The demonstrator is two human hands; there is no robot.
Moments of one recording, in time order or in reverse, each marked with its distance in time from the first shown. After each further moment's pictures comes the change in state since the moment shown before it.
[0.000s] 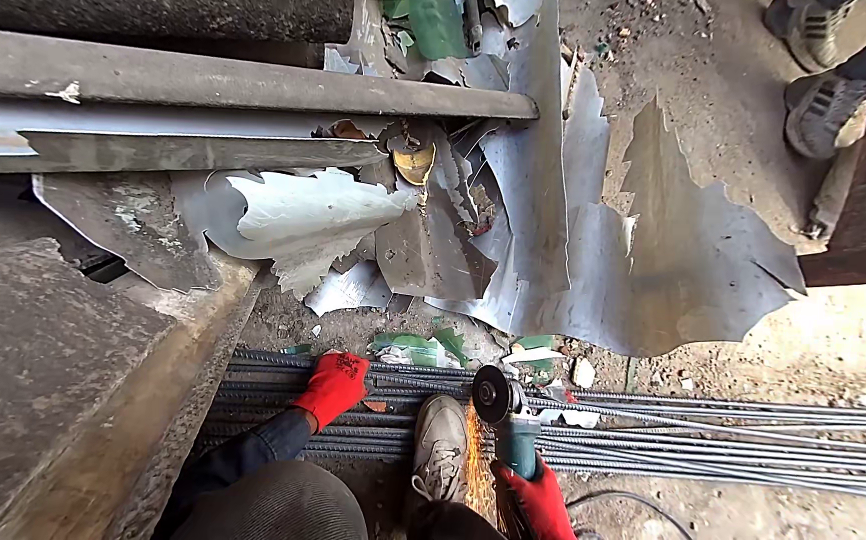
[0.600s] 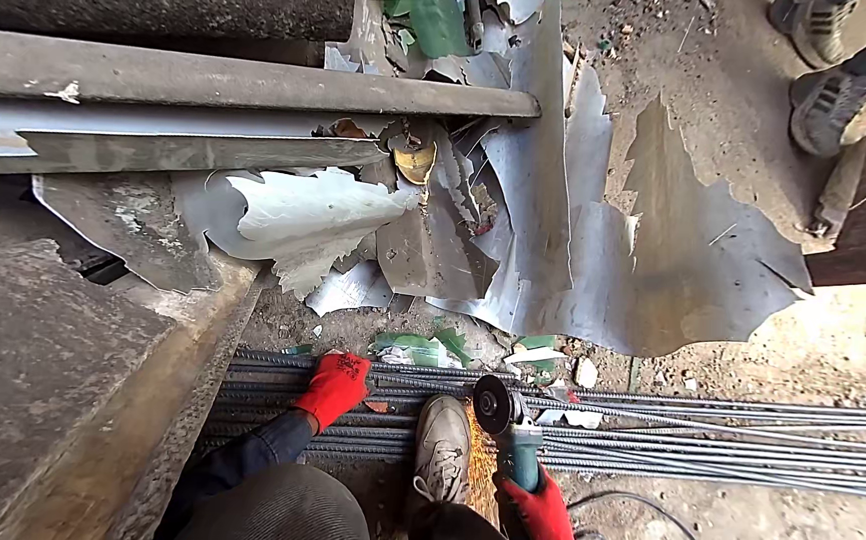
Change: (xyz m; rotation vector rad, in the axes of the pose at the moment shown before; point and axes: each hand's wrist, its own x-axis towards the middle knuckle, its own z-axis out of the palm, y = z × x) left_hand 0.001 -0.001 0.001 0.005 0.004 0.003; right_hand -0.010 0.012 -0.002 -0.025 -0.024 0.017
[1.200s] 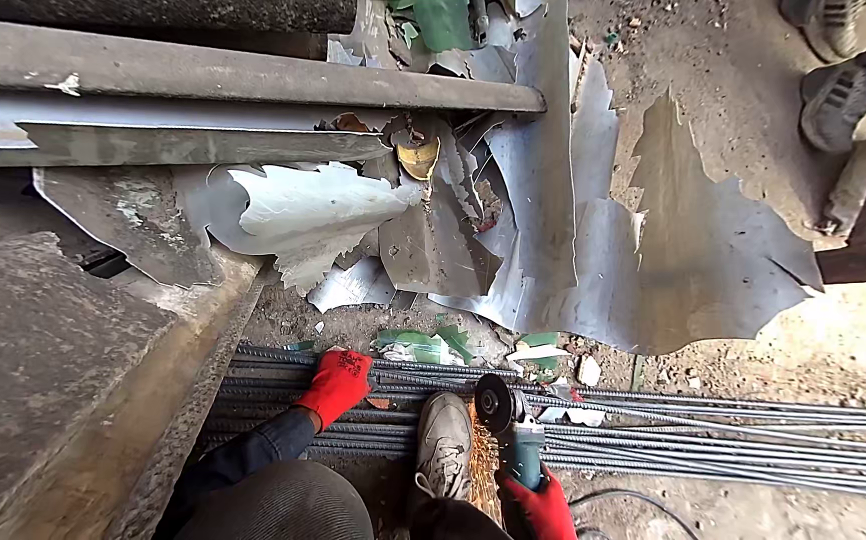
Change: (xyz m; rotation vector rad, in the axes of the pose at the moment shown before) left_hand -0.002 0.002 0.004 -0.001 0.051 -0.009; right_hand 0.000 0.001 -0.001 -0.005 -0.003 0.016
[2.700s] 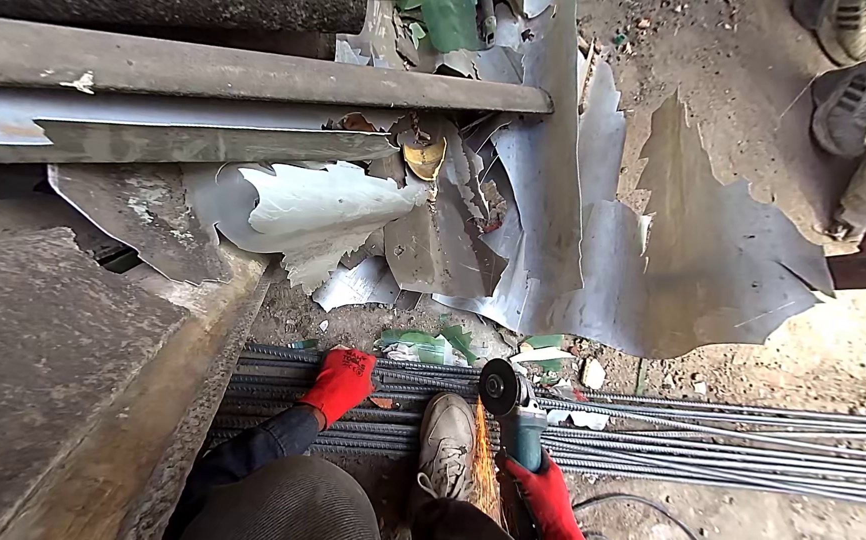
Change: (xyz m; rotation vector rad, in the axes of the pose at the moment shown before) left_hand 0.000 0.000 -0.004 0.001 -0.029 -0.006; right_hand 0.021 -0.014 0.006 0.042 0.032 -0.025
